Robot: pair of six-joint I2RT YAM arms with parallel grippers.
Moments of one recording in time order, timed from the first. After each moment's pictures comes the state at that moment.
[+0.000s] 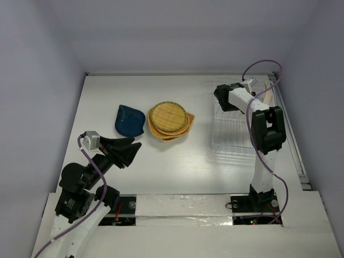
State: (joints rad) left arm -0.46 0.16 0.62 -0.29 0.27 -0.49; right arm 0.28 2.07 1.63 -1.29 1.39 0.92
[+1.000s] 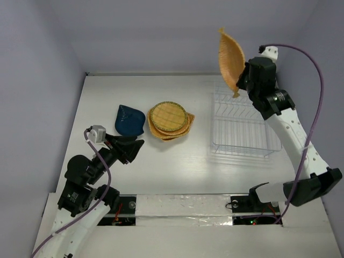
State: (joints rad) left arm -0.46 0.23 0.62 -0.29 0.26 -0.49; right arm 0.34 1.39 1.65 -0.60 0.54 0.39
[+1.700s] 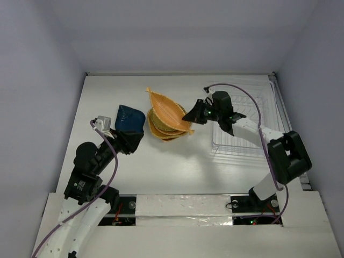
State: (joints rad) left arm -0.38 0.38 0.62 -0.30 0.23 -0.49; right arm 0.46 1.56 1.00 0.14 -0.49 0.76
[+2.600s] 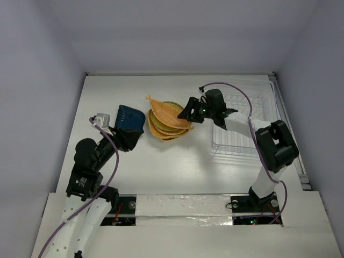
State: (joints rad) left arm -0.25 0.42 0.62 -0.28 0.32 -0.49; right arm 0.47 1.78 1.12 0.11 -0.46 0.71
